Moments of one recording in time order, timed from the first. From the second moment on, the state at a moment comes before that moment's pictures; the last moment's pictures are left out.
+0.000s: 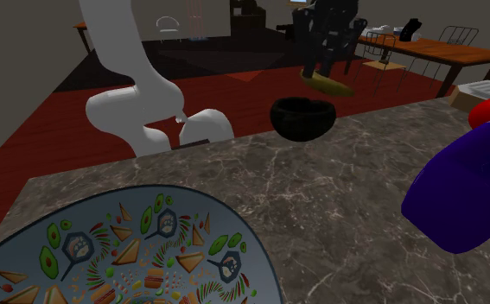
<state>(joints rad) 0.11 -0.24 0.61 -1.74 0.00 1.46 0.79</state>
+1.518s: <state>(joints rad) 0.19 -0.41 0.66 -2.04 0.12 1.62 0.87</state>
